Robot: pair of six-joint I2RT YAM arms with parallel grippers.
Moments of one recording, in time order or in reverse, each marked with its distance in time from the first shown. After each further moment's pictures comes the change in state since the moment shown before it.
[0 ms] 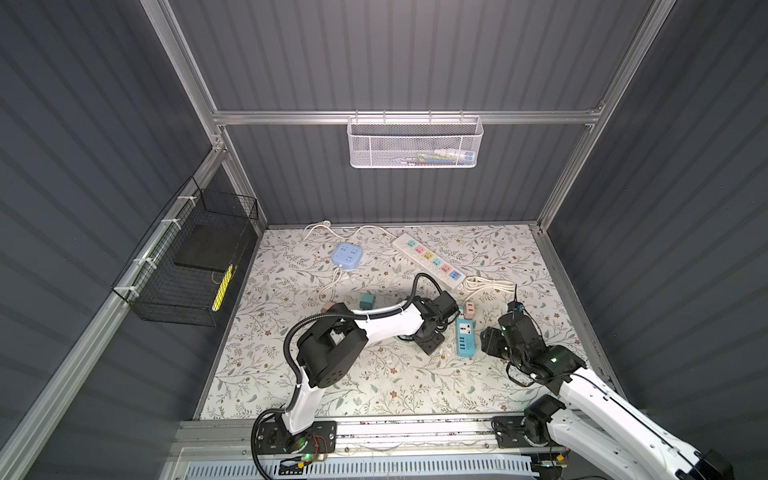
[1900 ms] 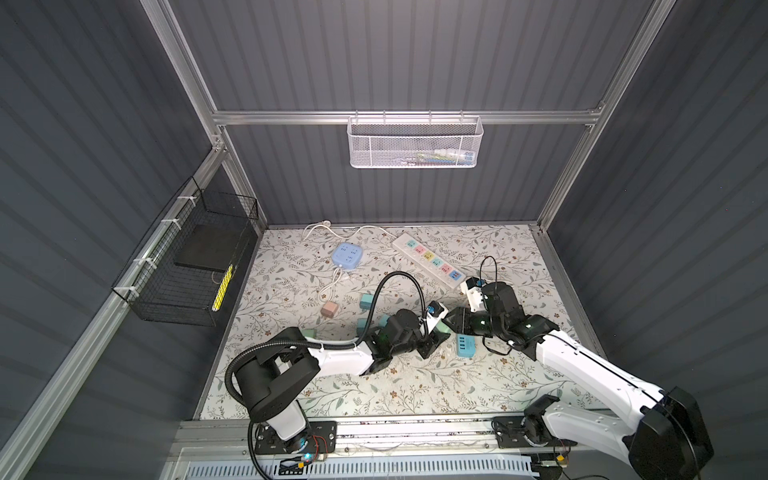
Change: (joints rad) left arm 0.000 -0.410 -0.732 1.233 0.169 0.012; right arm 0.013 0.346 0.203 0.280 -0.517 -0.097
